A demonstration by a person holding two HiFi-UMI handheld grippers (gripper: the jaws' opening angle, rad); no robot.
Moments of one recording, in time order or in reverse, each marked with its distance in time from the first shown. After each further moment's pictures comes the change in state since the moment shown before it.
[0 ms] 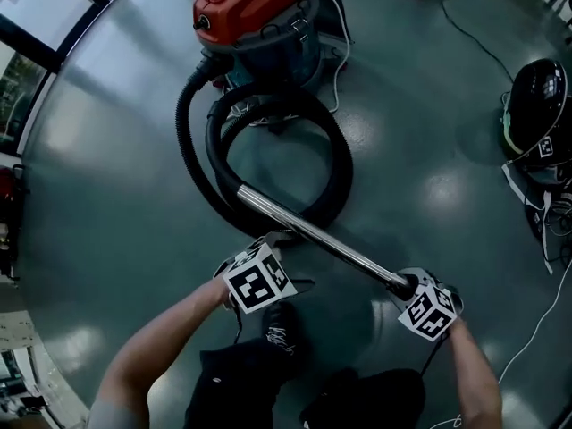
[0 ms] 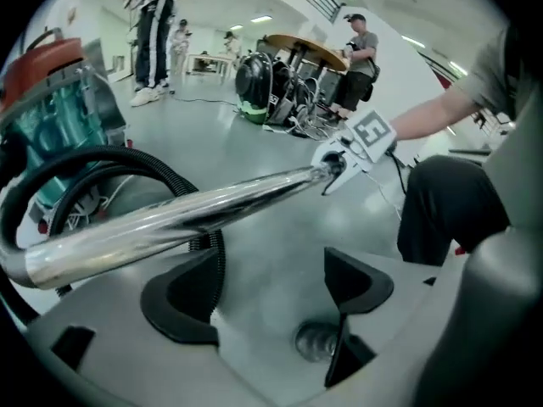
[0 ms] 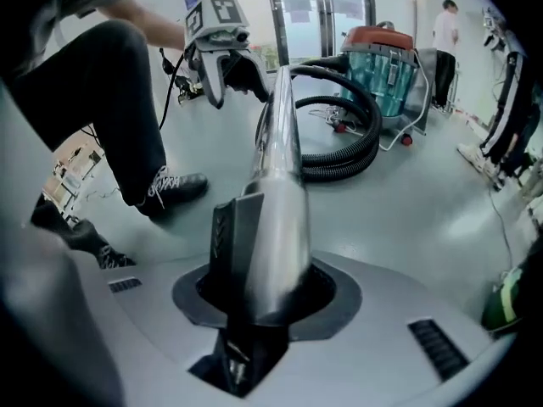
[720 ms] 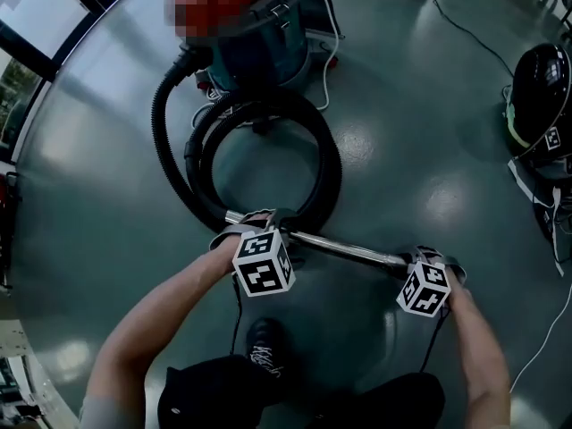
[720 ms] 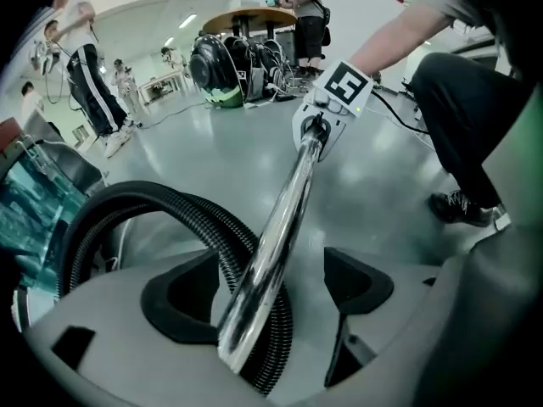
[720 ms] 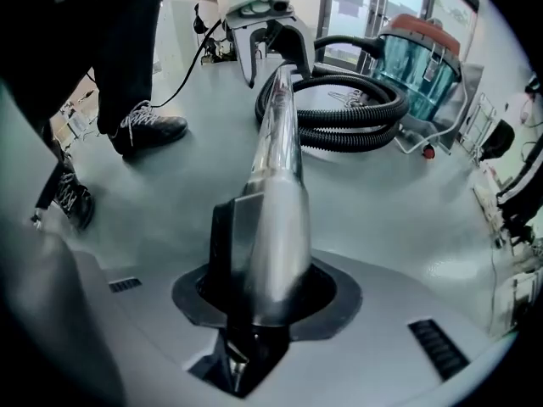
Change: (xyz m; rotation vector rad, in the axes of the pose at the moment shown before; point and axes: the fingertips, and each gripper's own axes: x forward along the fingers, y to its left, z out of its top) left arm 0.084 0.078 -0.014 0.402 0.141 0.181; right arm 0.088 -0.069 -0.034 -0.256 0.096 -0.058
